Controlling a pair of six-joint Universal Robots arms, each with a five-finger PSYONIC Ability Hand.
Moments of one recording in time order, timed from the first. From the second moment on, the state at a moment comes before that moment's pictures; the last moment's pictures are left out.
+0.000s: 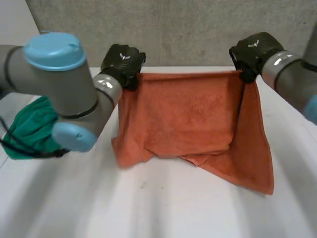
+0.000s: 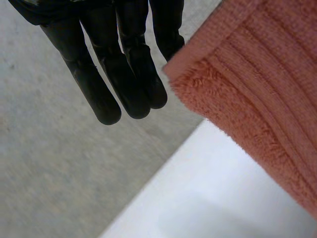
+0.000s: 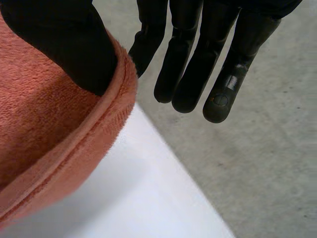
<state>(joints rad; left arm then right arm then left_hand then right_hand) 4.14 -2.20 -0.95 3.17 -1.60 3.58 1.92 -1.05 0.85 0.36 1.49 2.56 1.14 1.19 1.19 1.20 0.96 0.97 1.16 1.18 1.19 0.99</state>
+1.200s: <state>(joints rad) 4.11 -1.66 -1.65 3.53 -1.61 3.67 1.75 -1.34 1.52 0.18 1.20 2.96 1.14 1.20 1.19 1.20 0.97 0.20 0.21 0.21 0.23 0.06</state>
